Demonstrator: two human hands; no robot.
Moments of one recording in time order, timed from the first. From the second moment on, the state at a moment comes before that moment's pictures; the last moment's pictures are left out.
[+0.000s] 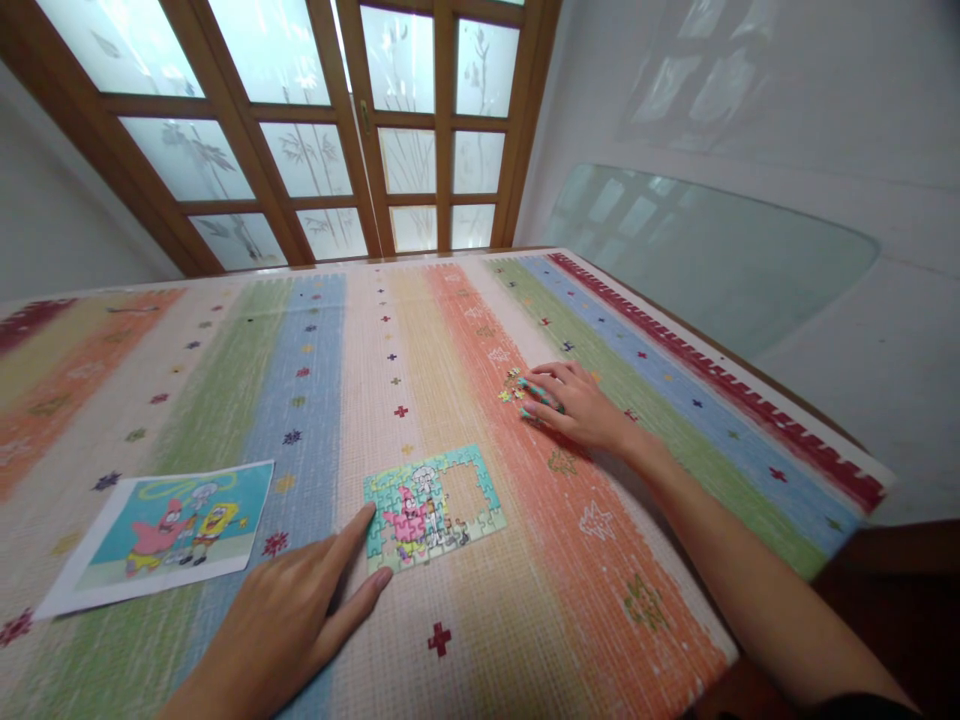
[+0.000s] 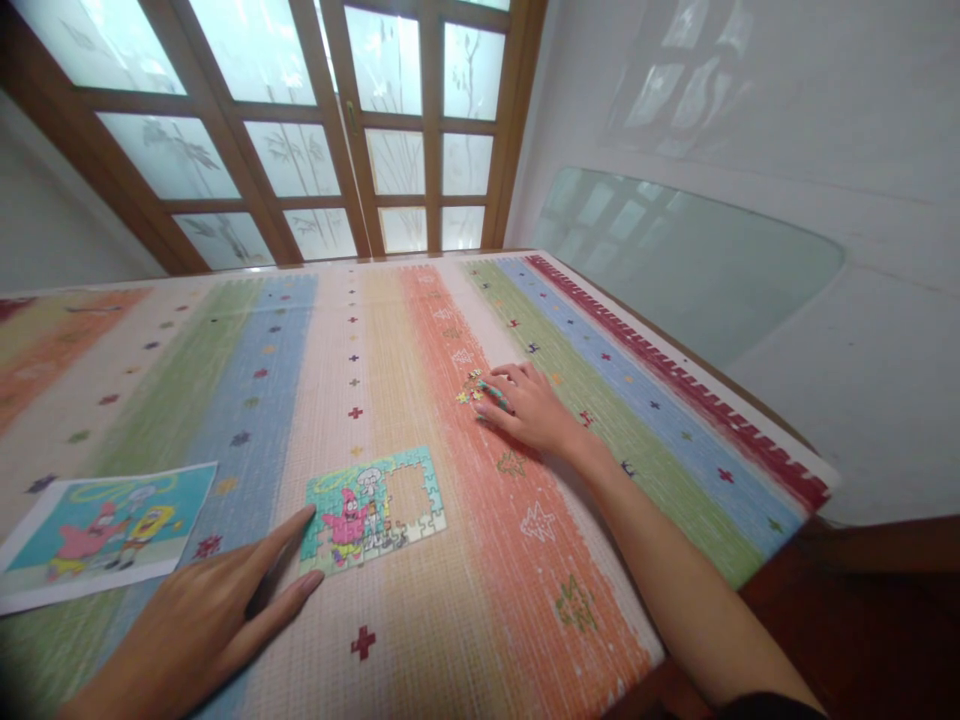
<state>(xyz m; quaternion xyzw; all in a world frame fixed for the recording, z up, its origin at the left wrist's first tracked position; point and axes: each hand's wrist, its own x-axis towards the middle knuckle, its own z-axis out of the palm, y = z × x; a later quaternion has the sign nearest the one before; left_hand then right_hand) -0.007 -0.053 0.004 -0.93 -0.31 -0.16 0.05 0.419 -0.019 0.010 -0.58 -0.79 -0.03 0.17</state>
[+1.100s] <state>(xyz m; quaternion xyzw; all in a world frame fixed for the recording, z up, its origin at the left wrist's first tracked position) -0.008 -0.054 0.003 -0.94 -0.32 -0.15 0.04 0.452 -0.023 0.025 -0.62 -0.77 0.08 0.12</state>
